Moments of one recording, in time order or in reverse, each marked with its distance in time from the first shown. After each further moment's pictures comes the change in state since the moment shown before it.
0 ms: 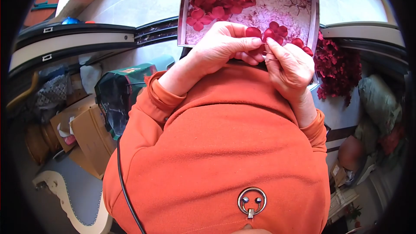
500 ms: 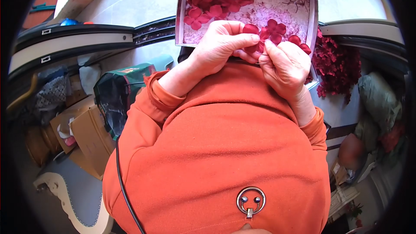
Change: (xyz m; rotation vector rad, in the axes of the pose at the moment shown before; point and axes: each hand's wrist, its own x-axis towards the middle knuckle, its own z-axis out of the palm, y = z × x) left_hand 0.002 -0.008 0.003 -0.004 0.121 0.105; right_hand -0.003 -0.003 -0.001 -0.110 -0.063 -0.040
